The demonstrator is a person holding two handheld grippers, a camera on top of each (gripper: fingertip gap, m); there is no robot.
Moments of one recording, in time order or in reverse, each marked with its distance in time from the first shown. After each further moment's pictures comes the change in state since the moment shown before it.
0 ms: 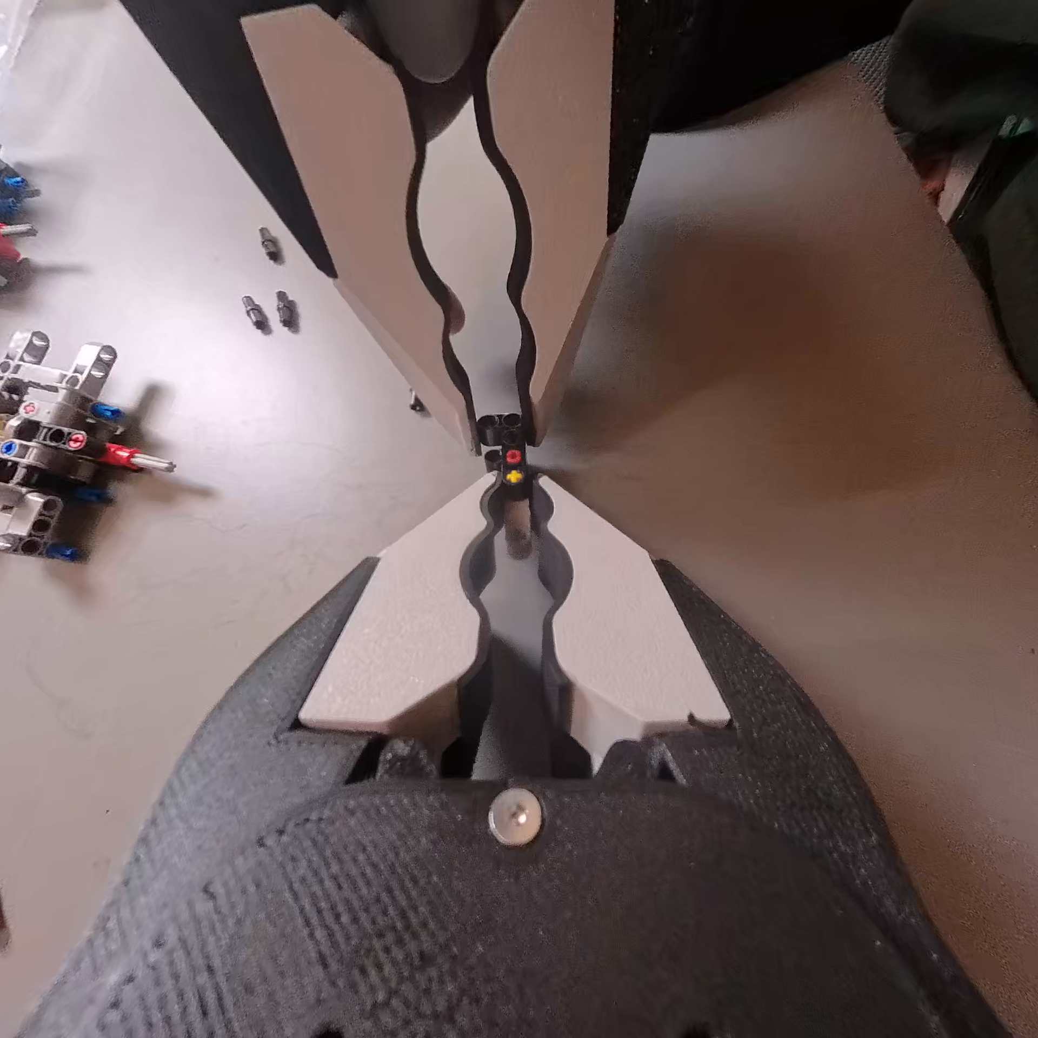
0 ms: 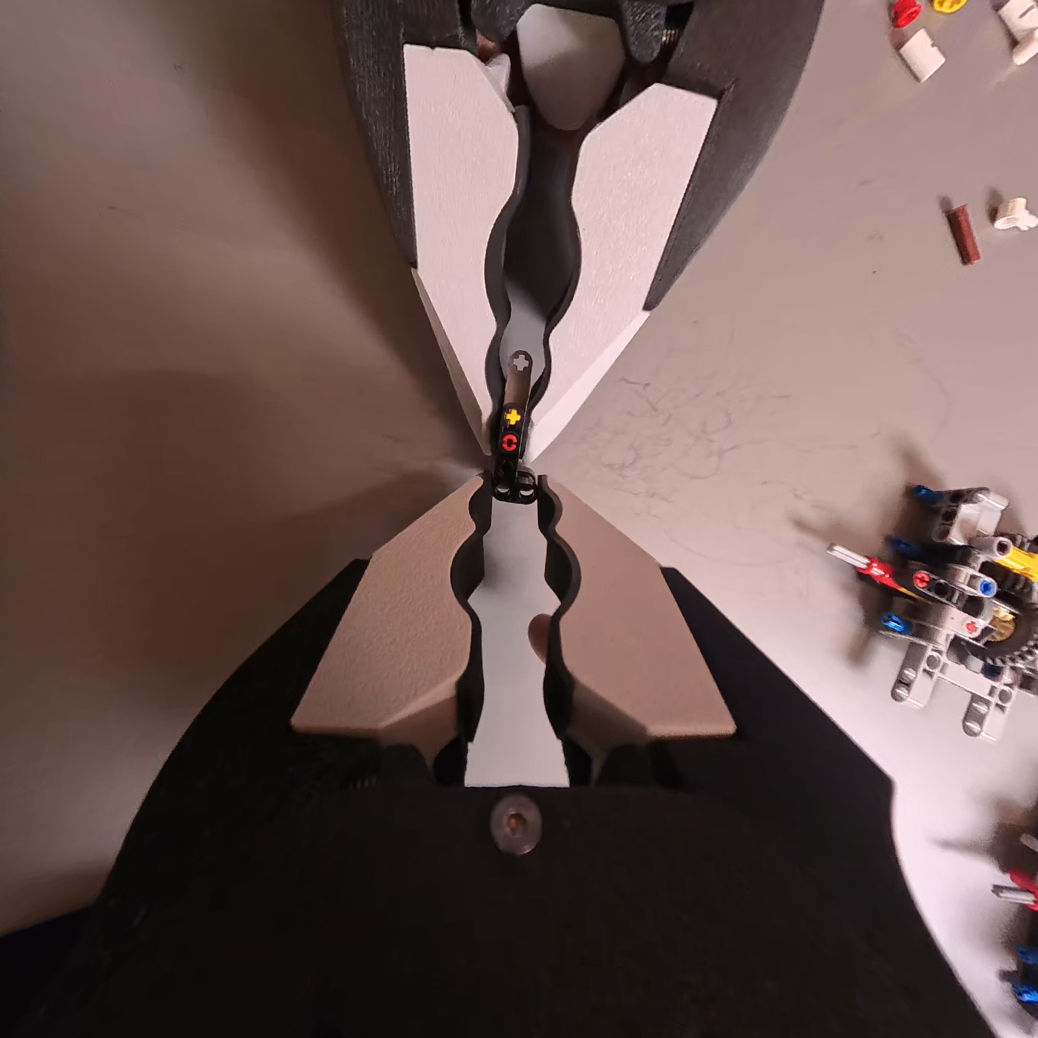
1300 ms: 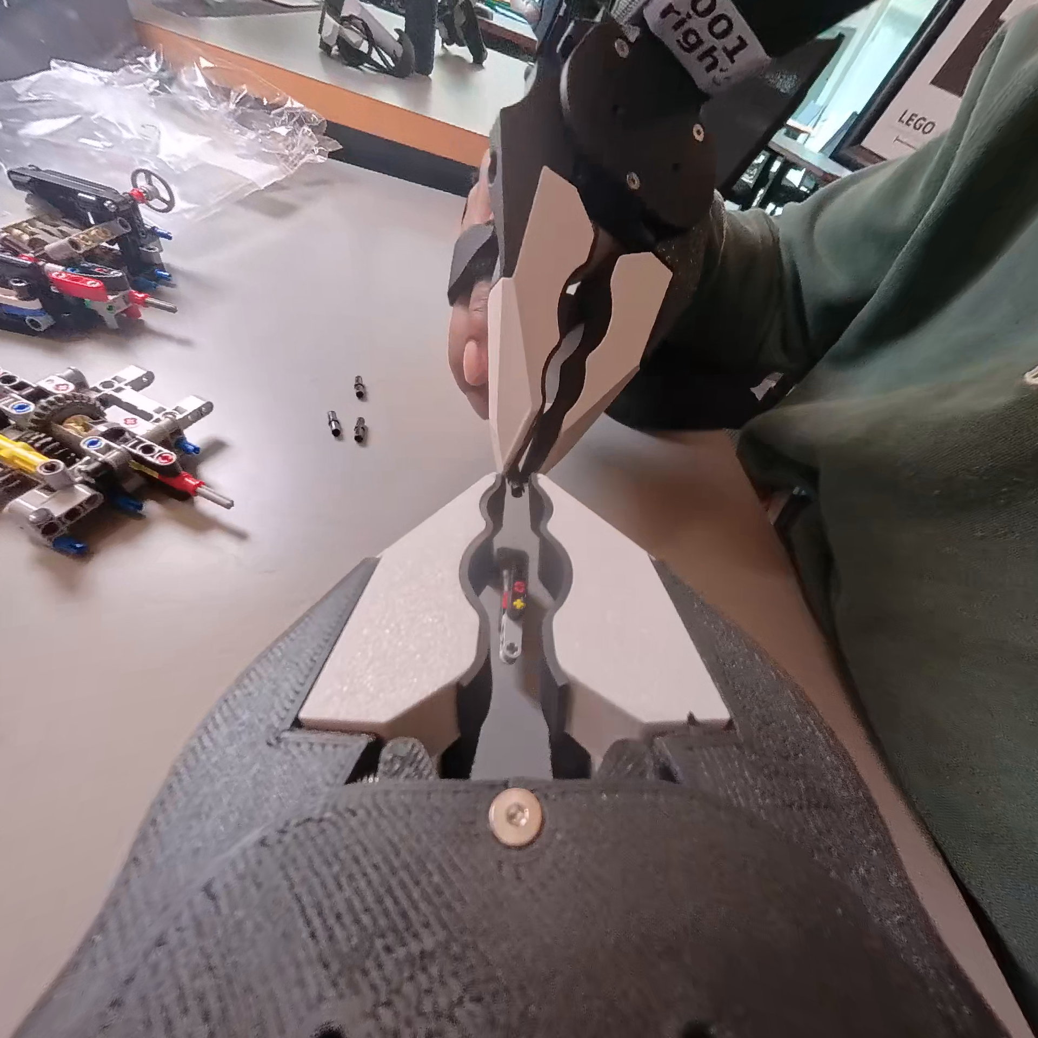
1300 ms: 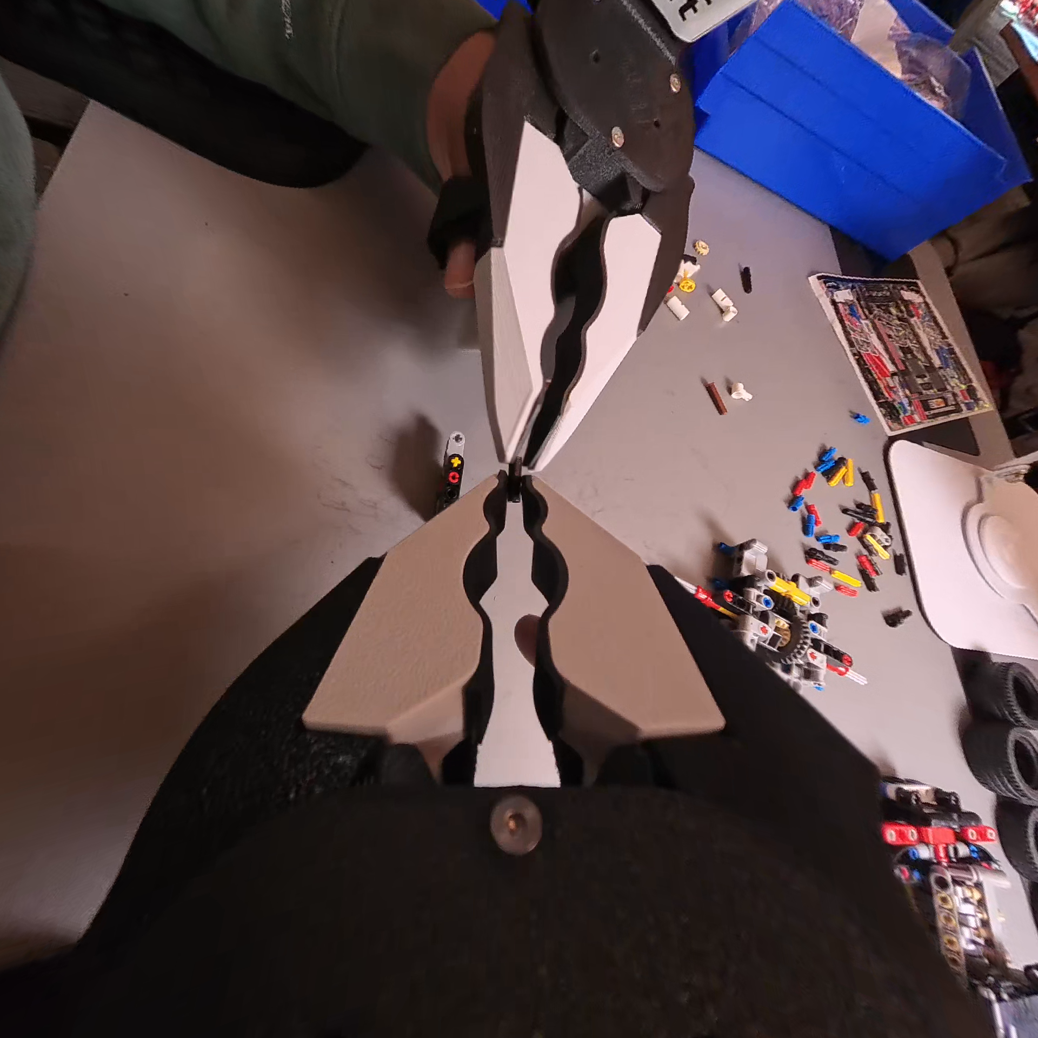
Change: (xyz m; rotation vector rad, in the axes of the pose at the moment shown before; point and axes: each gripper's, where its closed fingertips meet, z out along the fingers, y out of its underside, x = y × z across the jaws) left arm -0.025 -0.053 -0.038 0.422 0.077 -0.376; right arm 0.019 -0.027 -0.047 0.318 0.208 -0.145
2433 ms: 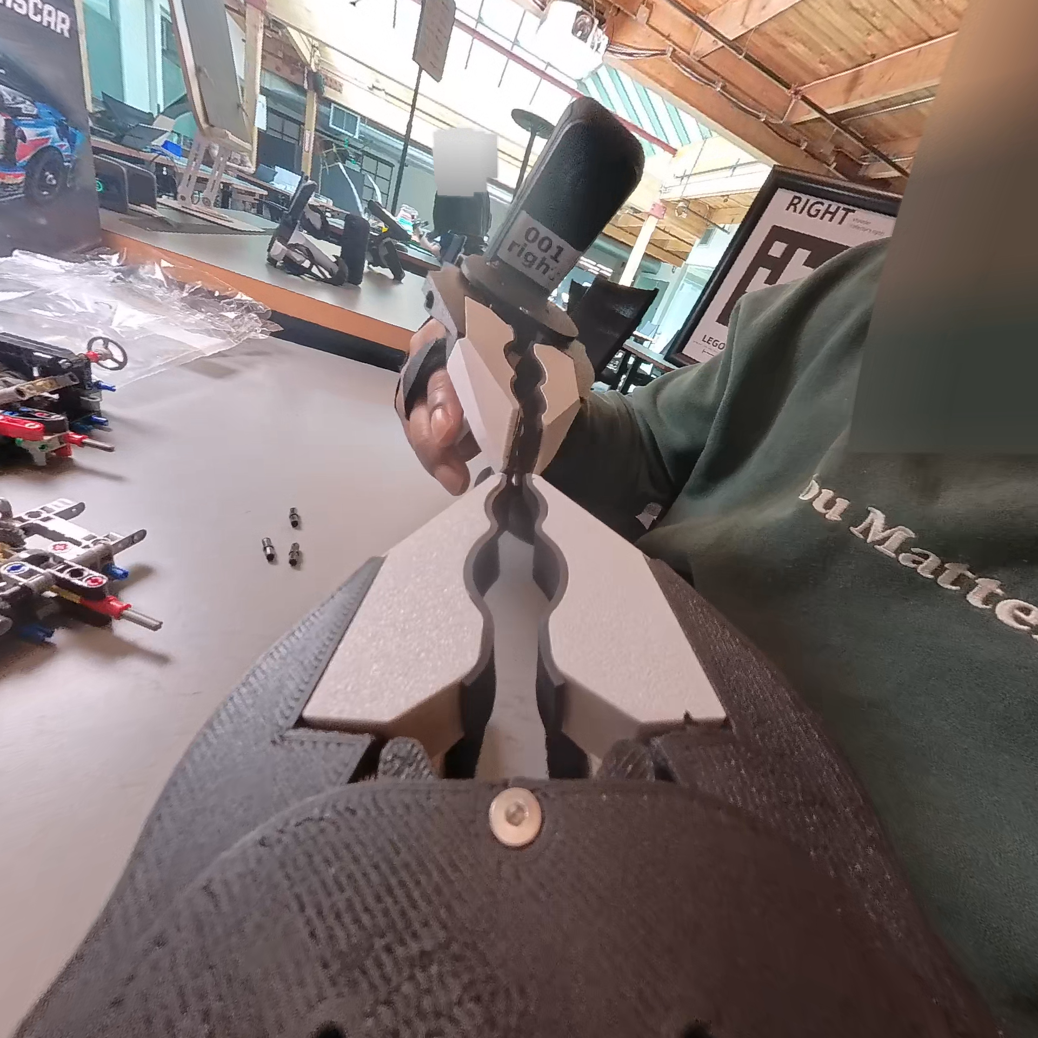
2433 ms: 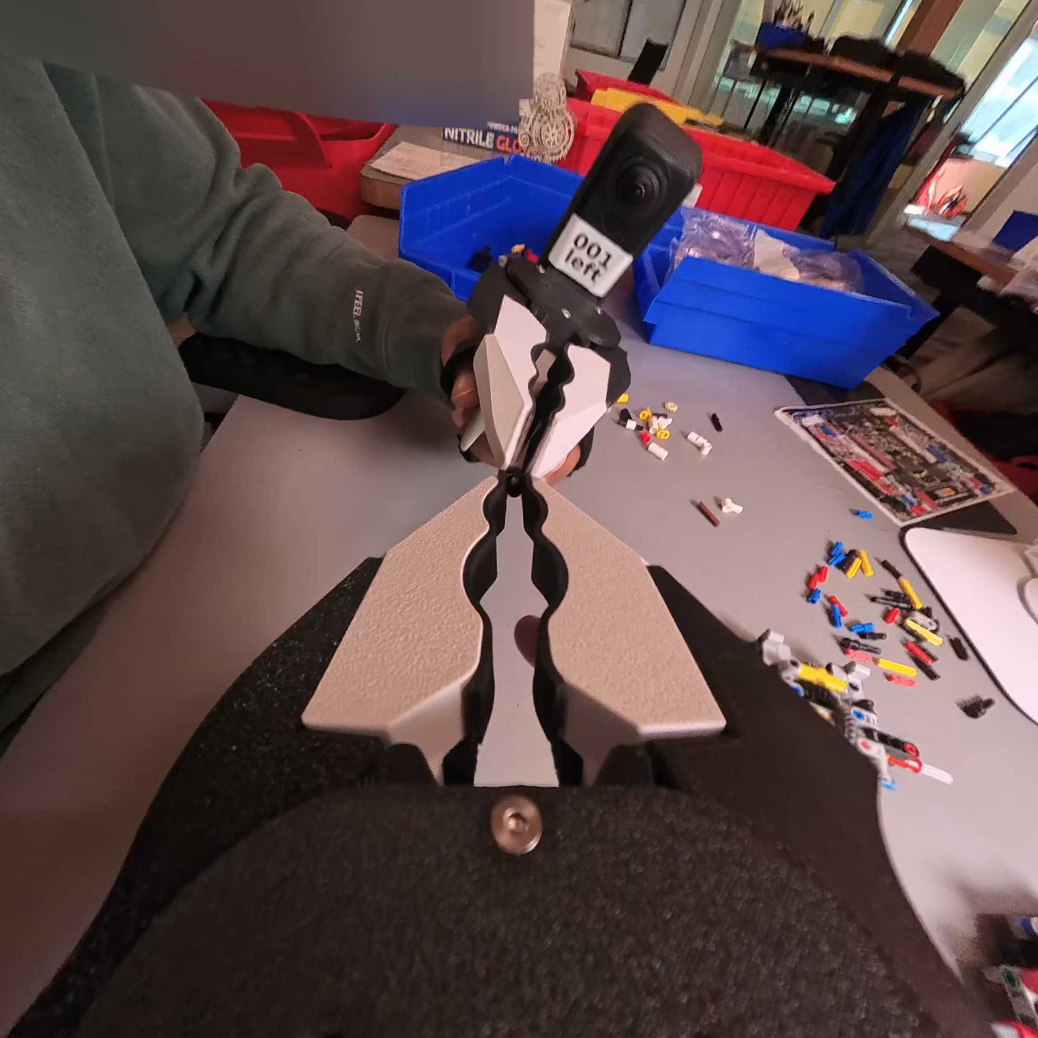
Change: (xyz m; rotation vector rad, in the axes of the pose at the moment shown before) left arm 0.021 -0.048 -0.021 0.305 0.175 -0.062; right arm 0.014 -0.049 -0.030 0.374 -0.041 0.177
